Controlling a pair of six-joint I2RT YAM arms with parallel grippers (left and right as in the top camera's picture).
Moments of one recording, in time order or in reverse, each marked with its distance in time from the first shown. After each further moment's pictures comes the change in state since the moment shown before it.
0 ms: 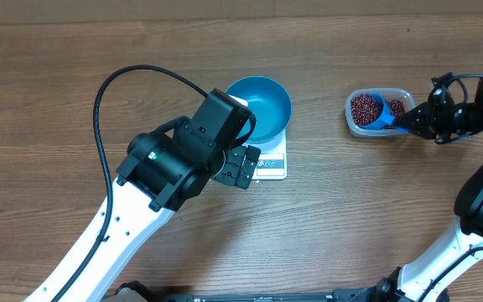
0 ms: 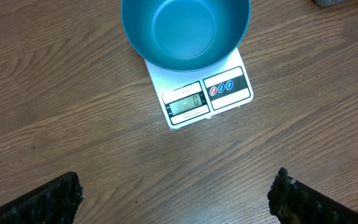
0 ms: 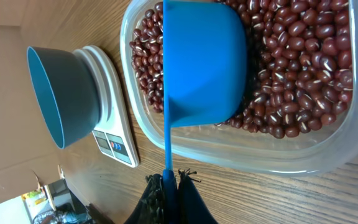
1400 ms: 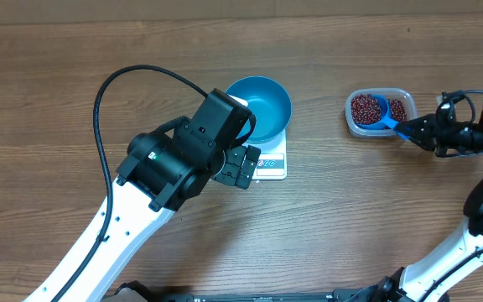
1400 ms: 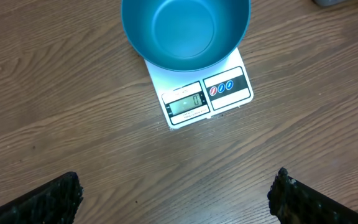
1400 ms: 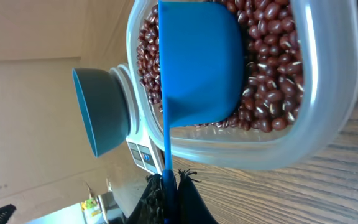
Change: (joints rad) left arm 0.000 0.000 0.000 0.000 0.000 0.000; right arm -0.098 0.010 -0.161 0.094 -0.205 -0.004
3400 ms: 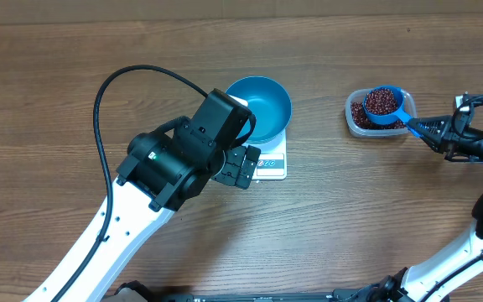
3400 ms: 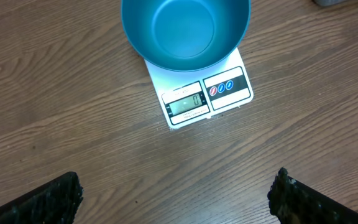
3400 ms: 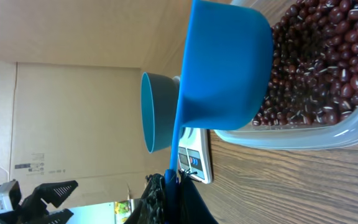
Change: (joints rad) left arm 0.000 0.000 0.000 0.000 0.000 0.000; right arm -0.086 0.002 -0.002 -0.223 -0.247 -0.295
